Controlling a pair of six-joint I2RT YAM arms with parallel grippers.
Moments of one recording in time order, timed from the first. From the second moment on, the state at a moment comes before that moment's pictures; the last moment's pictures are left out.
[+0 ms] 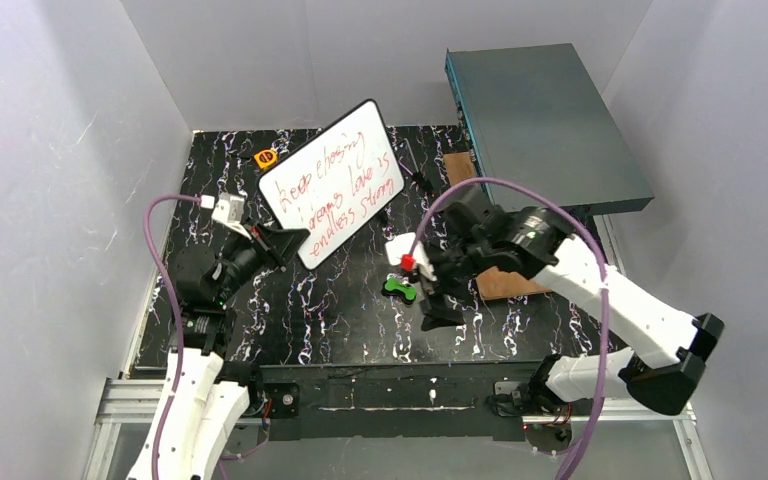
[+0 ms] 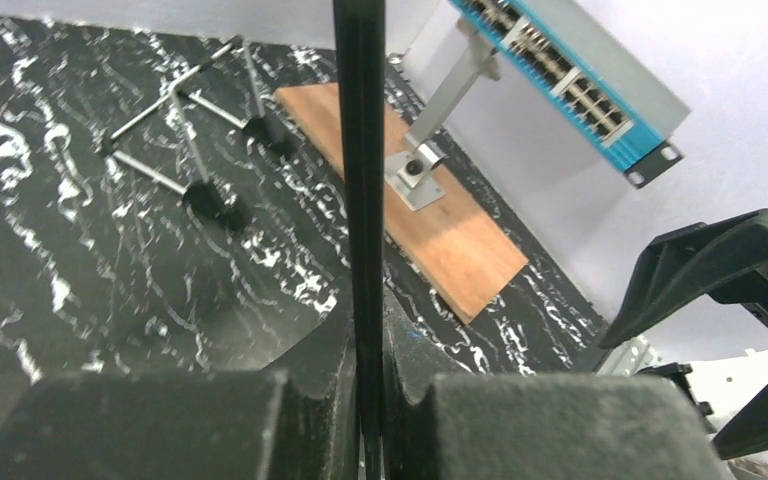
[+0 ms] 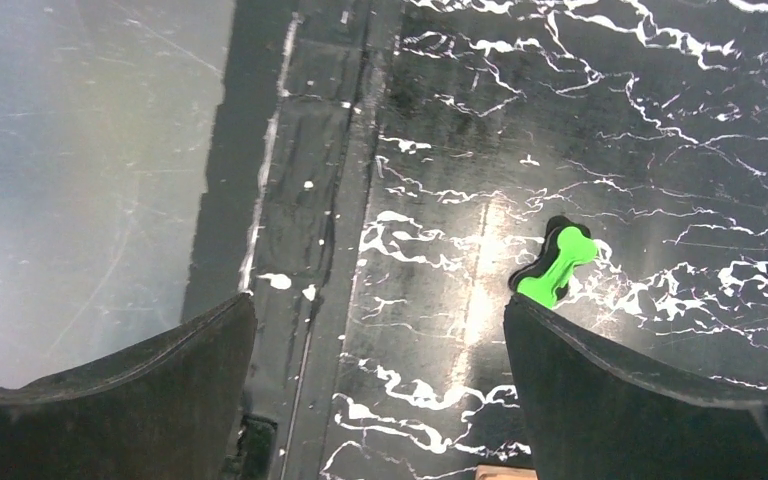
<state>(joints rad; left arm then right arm) -0.10 0.61 0.60 0.04 0.59 -0.54 0.91 1.25 1.45 -1.17 -0.68 -0.68</state>
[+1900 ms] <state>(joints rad) -0.11 0.40 0.27 -0.08 0.62 -0.75 0.91 1.44 1.40 -0.73 -0.41 -0.45</state>
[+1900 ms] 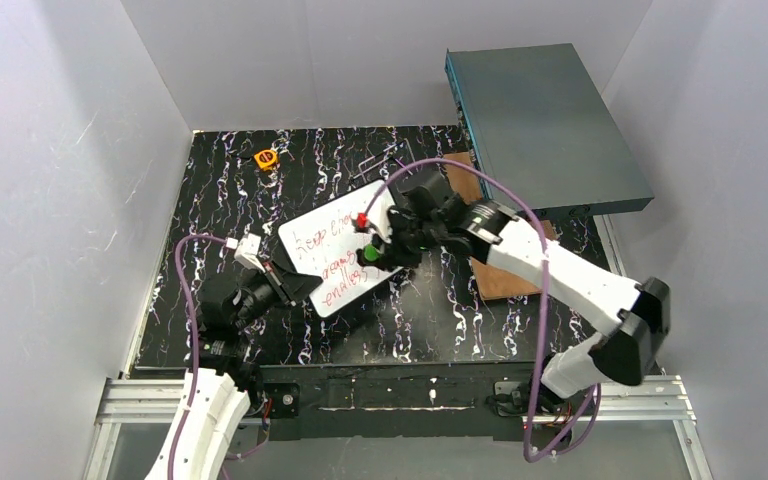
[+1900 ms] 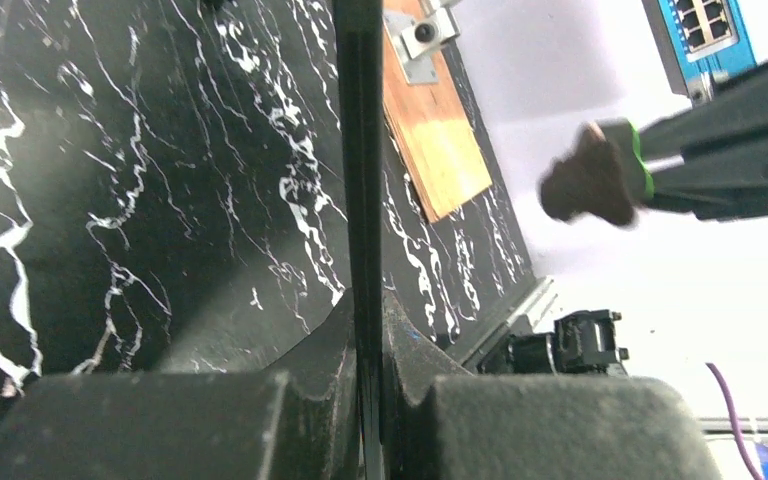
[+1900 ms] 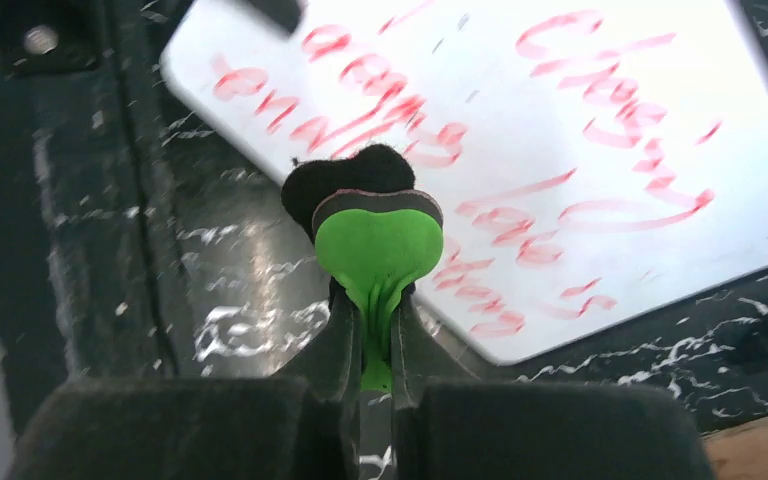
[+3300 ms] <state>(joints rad) -0.16 0.54 0.37 -0.27 0.71 -0.66 1.12 1.93 1.88 -0.74 0.12 -0.47</state>
